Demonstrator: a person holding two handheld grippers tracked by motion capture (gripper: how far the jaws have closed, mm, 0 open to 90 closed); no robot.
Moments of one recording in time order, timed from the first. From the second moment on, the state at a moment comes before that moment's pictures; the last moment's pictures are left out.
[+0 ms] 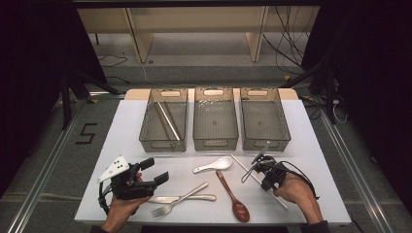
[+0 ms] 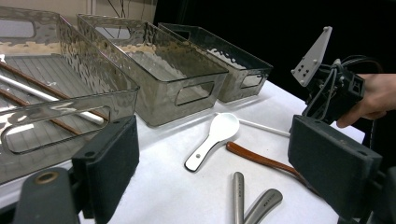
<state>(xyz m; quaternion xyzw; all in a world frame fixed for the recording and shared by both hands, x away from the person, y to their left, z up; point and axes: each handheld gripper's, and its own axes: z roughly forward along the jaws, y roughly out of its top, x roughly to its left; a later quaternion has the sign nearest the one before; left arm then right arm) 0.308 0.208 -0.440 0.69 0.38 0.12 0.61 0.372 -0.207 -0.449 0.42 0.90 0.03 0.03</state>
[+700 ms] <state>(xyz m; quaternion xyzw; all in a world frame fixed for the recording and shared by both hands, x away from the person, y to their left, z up) 0.308 0.207 -0.440 0.69 0.38 0.12 0.61 0.367 -0.191 -0.411 0.38 0.91 0.12 0.06</state>
